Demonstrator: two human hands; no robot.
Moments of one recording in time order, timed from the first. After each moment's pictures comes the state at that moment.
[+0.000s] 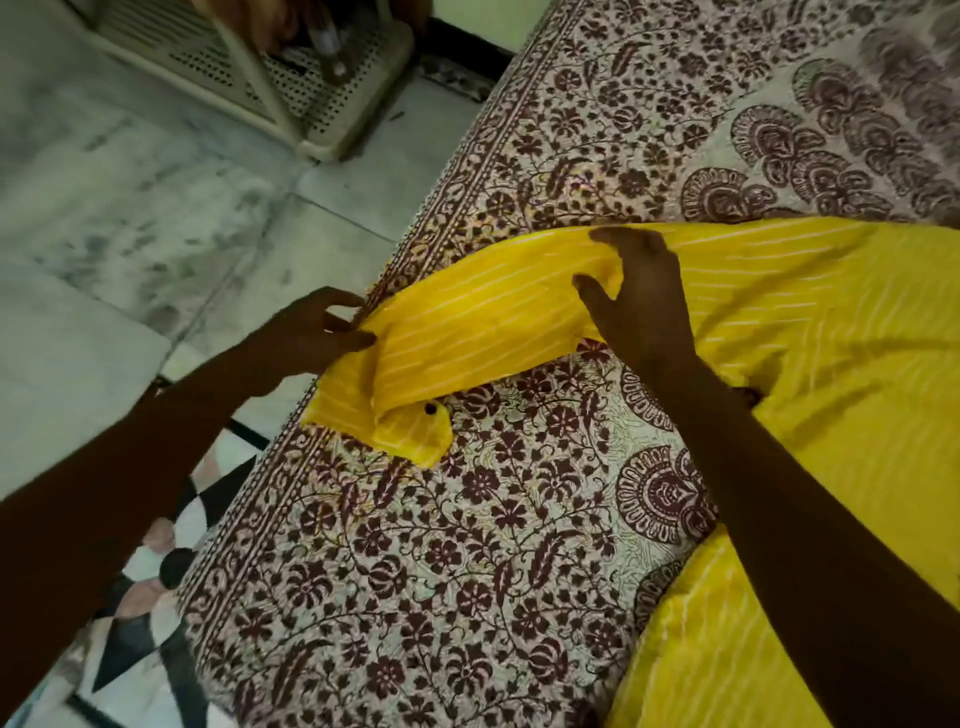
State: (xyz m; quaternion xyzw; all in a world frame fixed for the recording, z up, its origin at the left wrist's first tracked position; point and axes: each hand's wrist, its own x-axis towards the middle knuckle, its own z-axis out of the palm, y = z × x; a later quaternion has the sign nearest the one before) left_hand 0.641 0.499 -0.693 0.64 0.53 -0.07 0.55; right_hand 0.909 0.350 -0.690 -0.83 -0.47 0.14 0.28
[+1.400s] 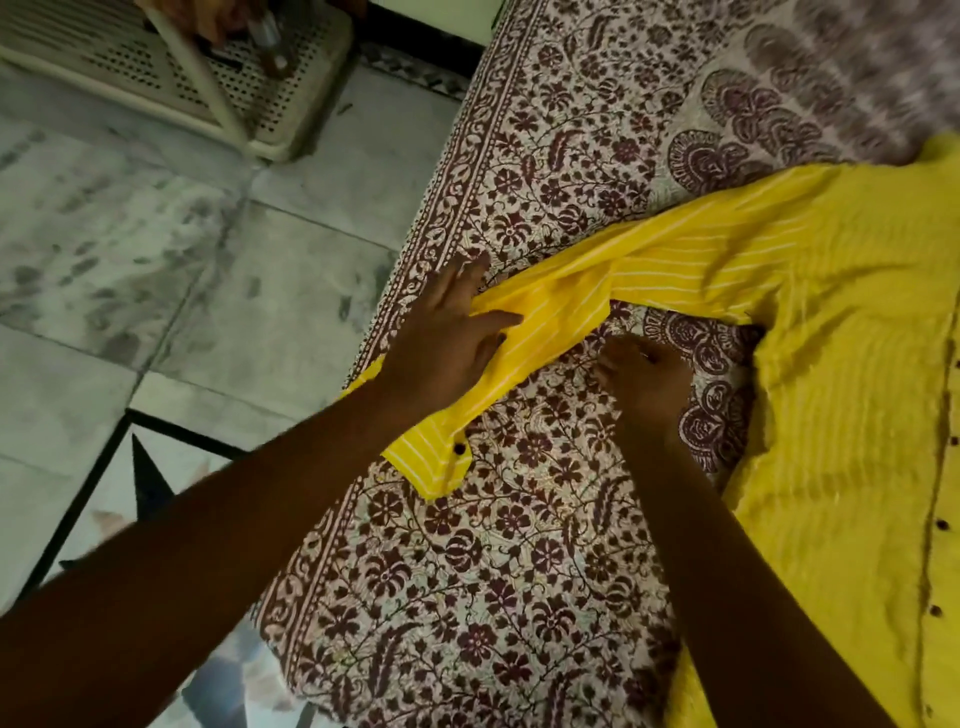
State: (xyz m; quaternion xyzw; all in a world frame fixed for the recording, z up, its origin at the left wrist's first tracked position) left_hand 0.670 0.449 -0.712 0.95 0.18 0.07 0.24; right_hand 0.798 0.300 -0.694 -0.77 0.11 0.28 0.56
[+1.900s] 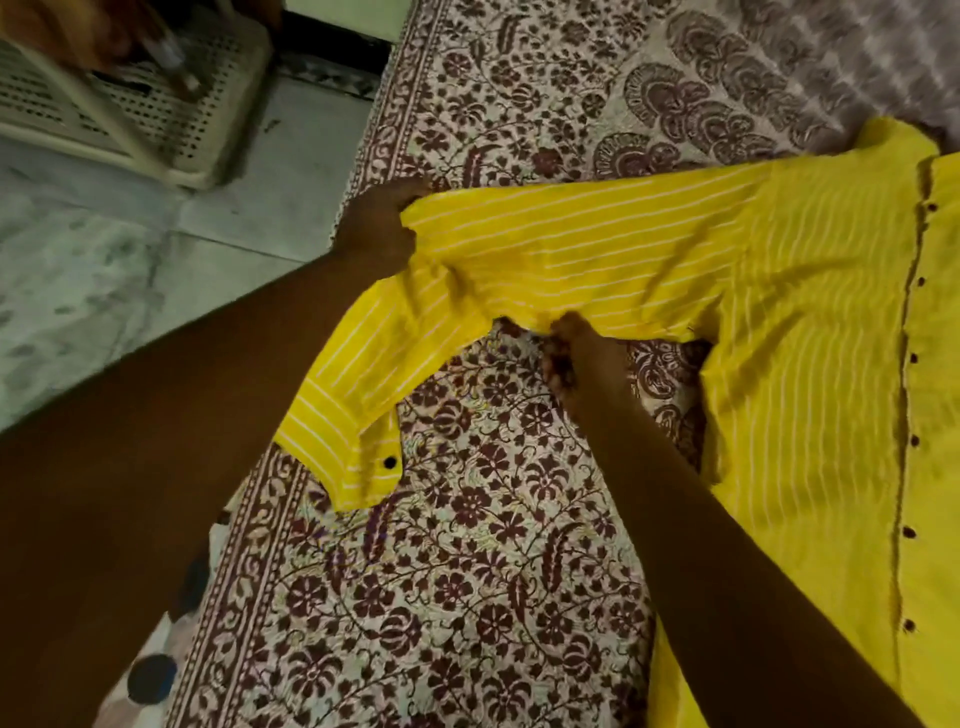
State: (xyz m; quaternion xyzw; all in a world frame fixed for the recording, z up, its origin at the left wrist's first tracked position) left_hand 0.798 0.539 -0.713 0.82 0.34 0.03 0.45; right_hand 0.864 0.327 -0.711 -0.71 0.18 0.37 0.57
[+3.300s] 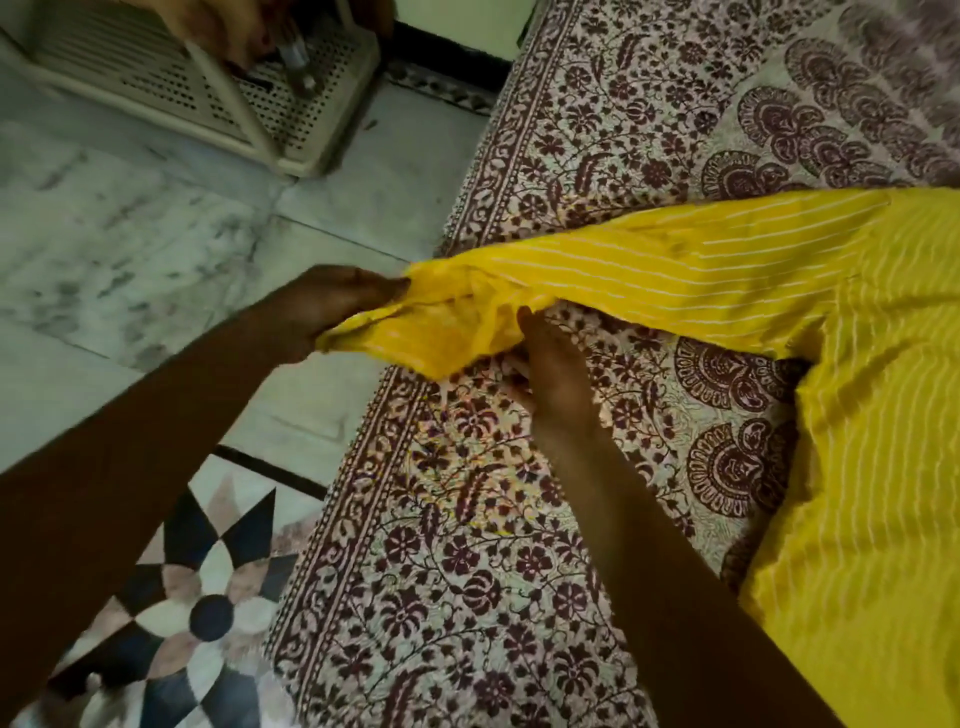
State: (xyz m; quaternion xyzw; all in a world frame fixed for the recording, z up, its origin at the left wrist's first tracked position) left_hand 0.635 0.550 -0.663 0.56 0.47 -0.04 0.68; right_hand 0.755 0.388 -0.696 -0.71 0.03 0.41 0.57
